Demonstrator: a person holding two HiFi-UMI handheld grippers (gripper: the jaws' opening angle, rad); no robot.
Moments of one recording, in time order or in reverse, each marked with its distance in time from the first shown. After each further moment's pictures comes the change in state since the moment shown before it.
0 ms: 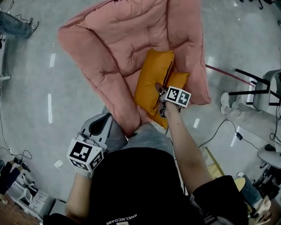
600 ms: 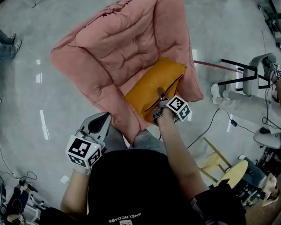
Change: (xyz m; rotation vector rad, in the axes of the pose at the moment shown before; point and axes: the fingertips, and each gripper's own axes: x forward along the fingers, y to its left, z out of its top) left arm 0.032 0.037 0.045 0.032 0.043 -0.193; right arm -0.069 0.016 0.033 0.496 -0.380 -0.124
